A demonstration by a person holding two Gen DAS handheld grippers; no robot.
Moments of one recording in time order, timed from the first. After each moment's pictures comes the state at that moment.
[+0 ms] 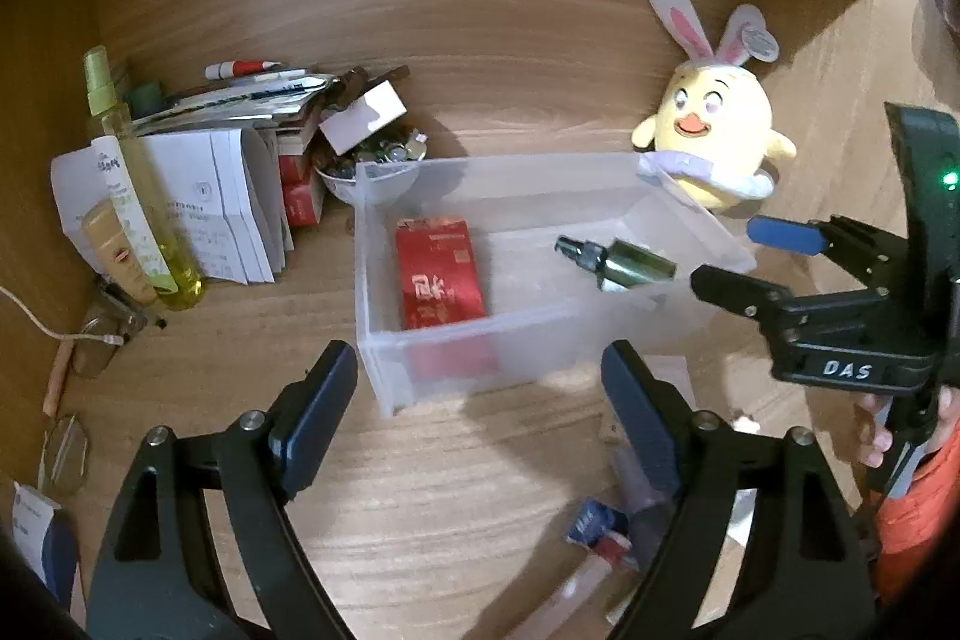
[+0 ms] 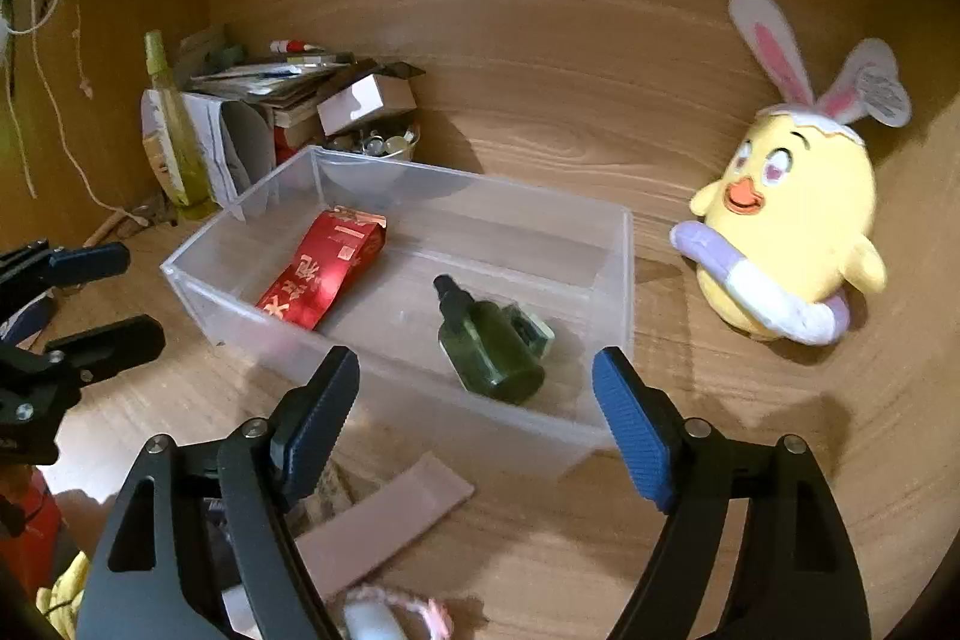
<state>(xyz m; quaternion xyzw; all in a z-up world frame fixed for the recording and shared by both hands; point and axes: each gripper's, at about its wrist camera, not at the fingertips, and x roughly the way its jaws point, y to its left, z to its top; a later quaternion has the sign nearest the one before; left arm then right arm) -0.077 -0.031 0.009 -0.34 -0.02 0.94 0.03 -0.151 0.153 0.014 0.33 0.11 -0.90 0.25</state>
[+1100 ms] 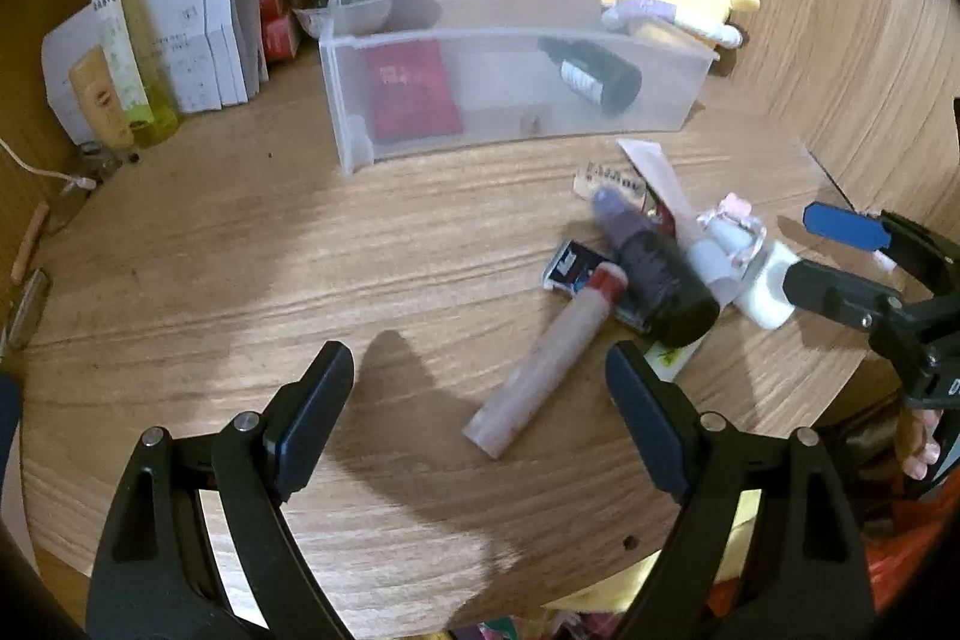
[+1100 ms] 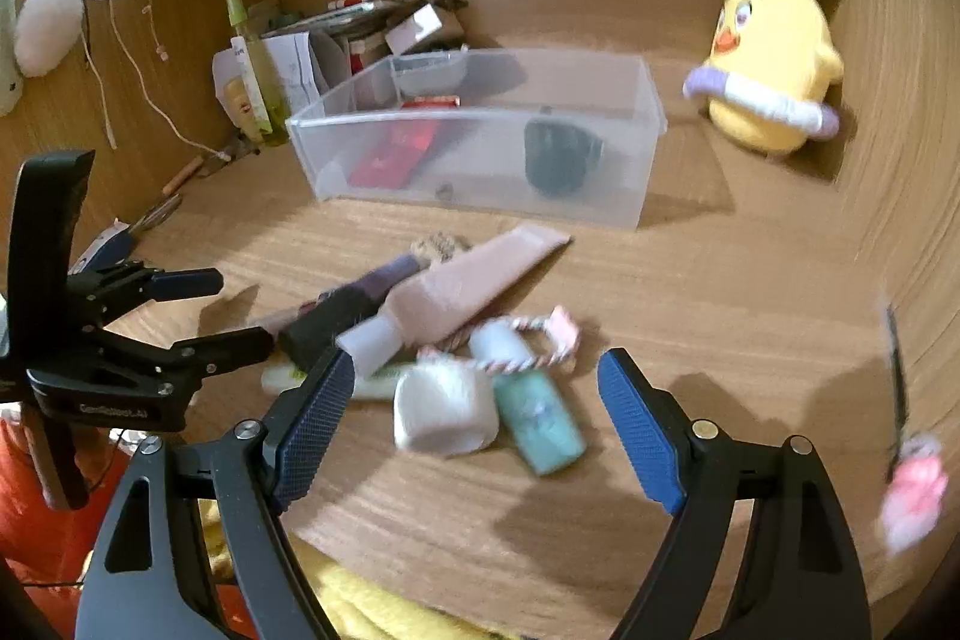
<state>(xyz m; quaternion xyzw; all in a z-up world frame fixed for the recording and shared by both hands) -0.009 -0.021 -0.068 -0.44 -0.01 0.90 0.06 -0.041 0.186 -0.042 0.38 0.04 -0.88 0.28</state>
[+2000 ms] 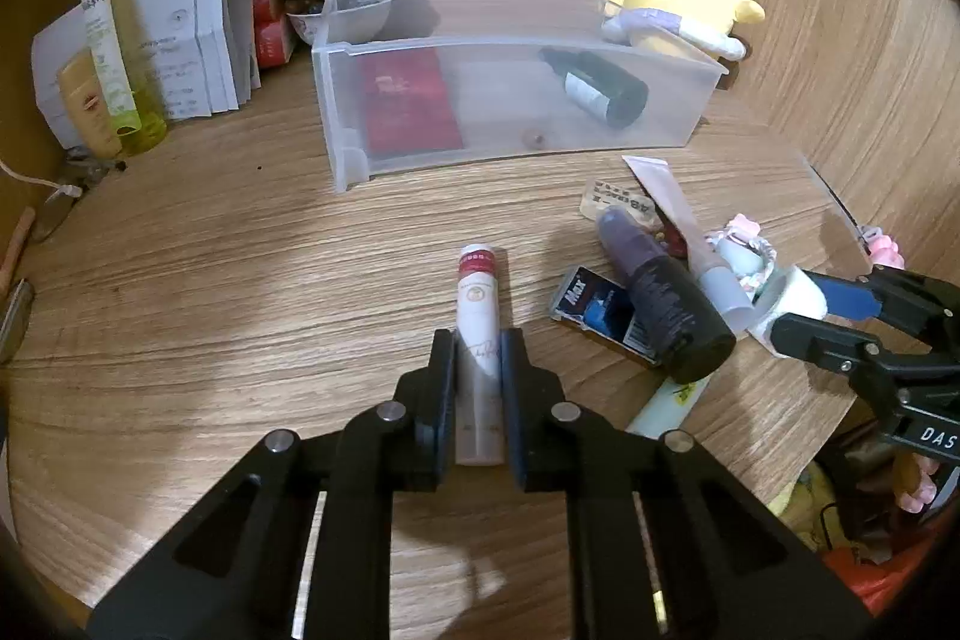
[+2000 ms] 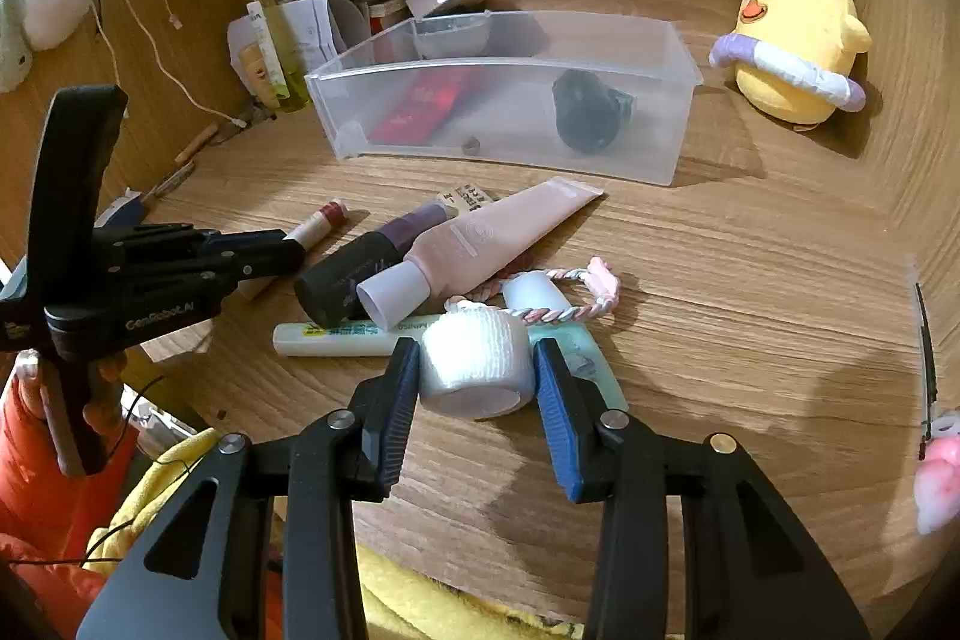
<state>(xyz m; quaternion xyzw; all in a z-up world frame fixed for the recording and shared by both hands) -0.021 -0.021 -0.071 -0.42 -0.02 0.90 0.06 -0.033 0.179 -0.051 0.40 0.06 -0.87 0.30</state>
